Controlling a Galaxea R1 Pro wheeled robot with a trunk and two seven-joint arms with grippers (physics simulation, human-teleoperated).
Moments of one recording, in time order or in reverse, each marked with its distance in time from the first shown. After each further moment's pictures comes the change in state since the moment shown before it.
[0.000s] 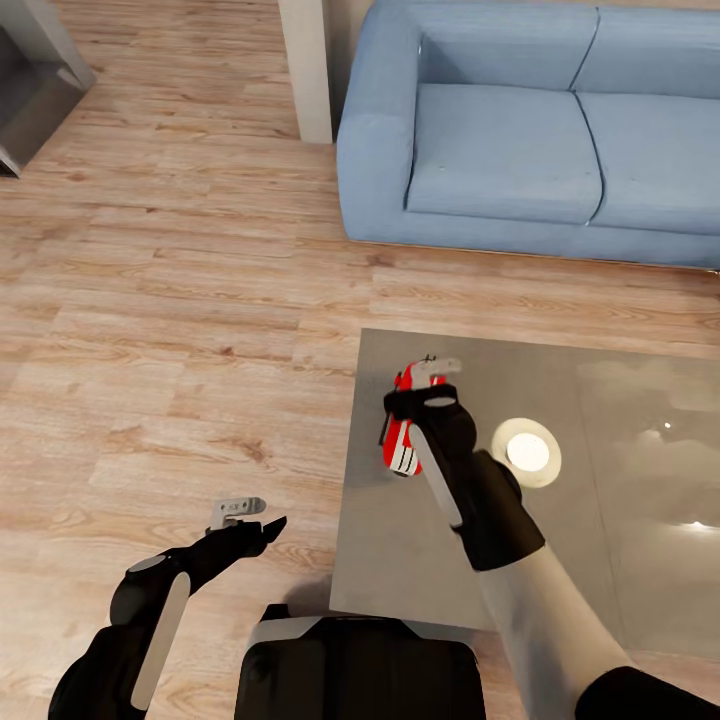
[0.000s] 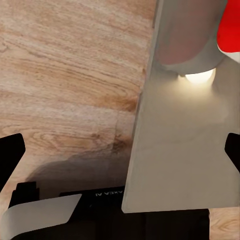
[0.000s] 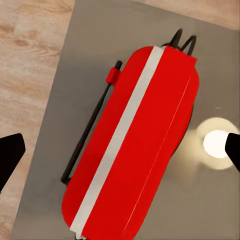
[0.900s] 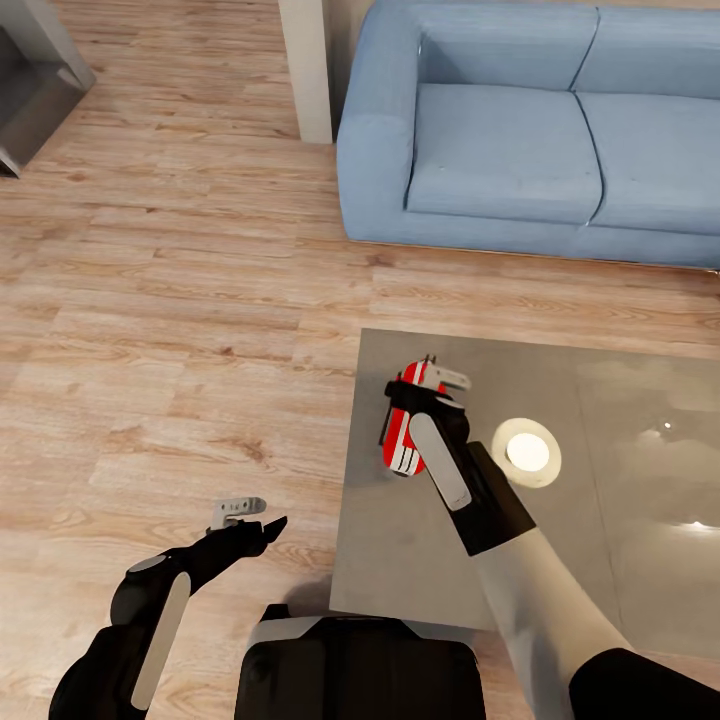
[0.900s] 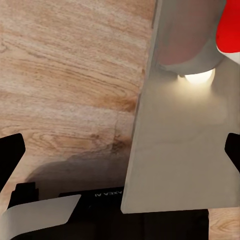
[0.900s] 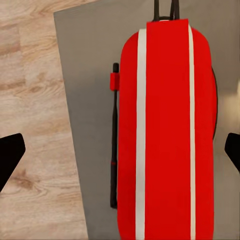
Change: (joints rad) left arm 0.000 -0.001 0.000 0.000 0.000 -0.002 -0.002; right arm -0.042 0.000 -0.020 0.150 -0.498 -0.361 -0.302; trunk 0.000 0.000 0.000
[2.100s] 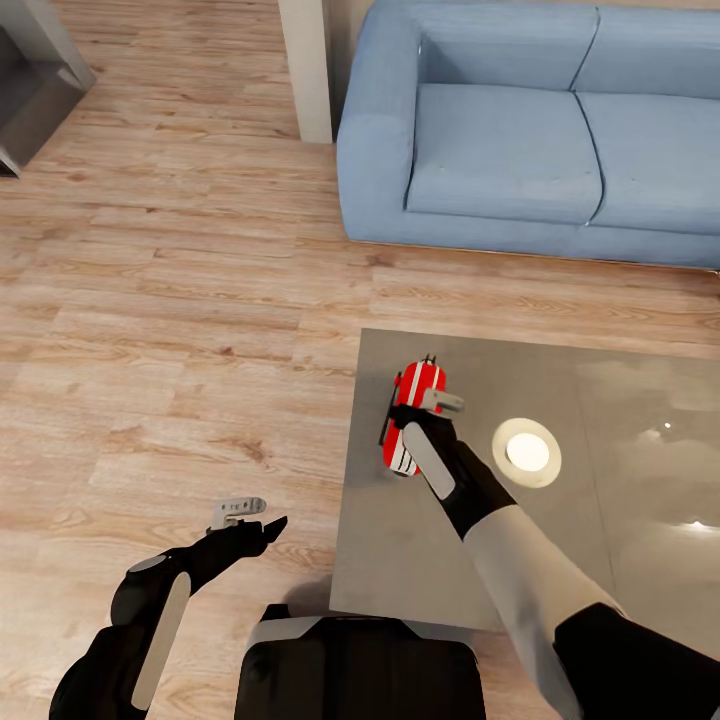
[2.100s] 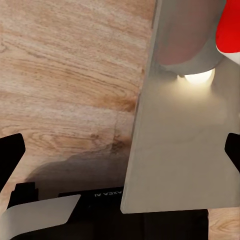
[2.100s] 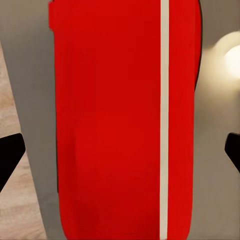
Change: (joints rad) left arm 0.000 -0.001 0.000 0.000 0.000 0.000 0.000; right arm -0.085 -0.004 0.005 0.366 -0.013 -0.123 0.028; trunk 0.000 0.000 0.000
